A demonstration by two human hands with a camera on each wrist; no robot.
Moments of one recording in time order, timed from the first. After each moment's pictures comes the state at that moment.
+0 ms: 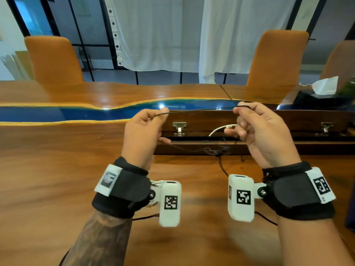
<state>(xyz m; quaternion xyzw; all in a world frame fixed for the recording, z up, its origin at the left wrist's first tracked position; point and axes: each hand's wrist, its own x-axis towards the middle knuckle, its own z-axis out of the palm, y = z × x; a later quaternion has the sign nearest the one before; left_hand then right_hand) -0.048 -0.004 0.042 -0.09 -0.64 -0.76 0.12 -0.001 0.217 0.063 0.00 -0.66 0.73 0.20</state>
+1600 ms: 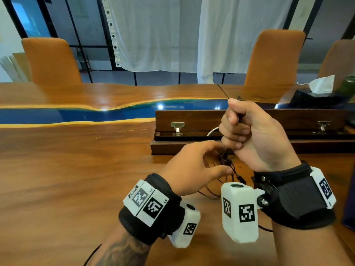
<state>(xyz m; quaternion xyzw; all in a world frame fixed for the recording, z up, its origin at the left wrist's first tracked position) -0.008 0.049 0.026 -0.36 -0.84 -0.41 -0.05 0.021 0.201 0.081 0.10 -0.59 0.80 0.04</state>
